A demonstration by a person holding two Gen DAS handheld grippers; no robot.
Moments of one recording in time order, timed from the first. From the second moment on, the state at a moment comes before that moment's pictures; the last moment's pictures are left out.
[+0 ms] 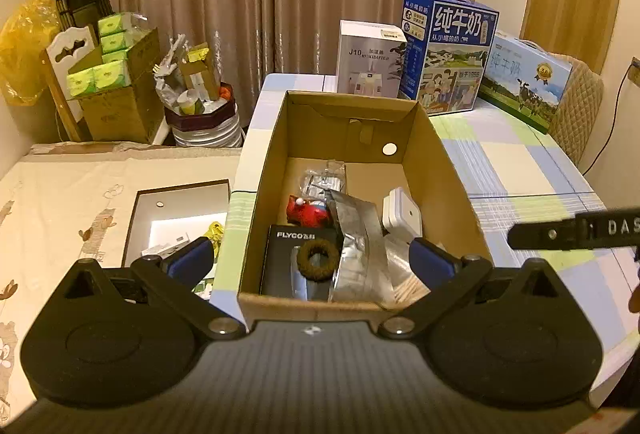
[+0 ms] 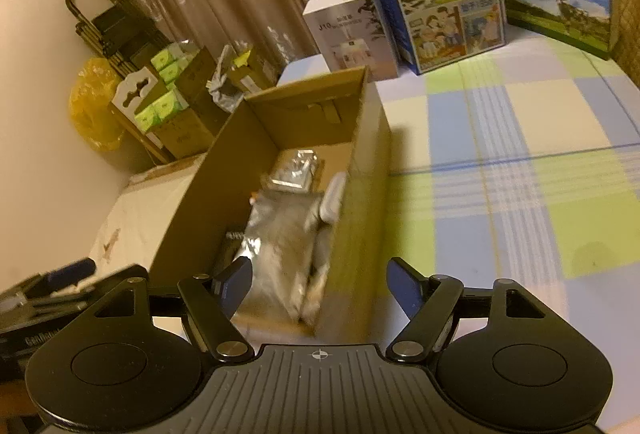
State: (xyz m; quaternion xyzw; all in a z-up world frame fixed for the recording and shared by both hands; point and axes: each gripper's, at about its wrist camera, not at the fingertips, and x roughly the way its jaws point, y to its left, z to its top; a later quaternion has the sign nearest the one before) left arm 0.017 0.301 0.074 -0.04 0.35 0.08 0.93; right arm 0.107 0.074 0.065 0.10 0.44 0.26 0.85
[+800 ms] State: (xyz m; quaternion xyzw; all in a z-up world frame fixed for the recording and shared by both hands) left arm -0.064 0.247 0.077 -0.07 0.35 0.09 0.93; right arm 0.012 0.023 0.070 0.03 0.40 0.23 0.88
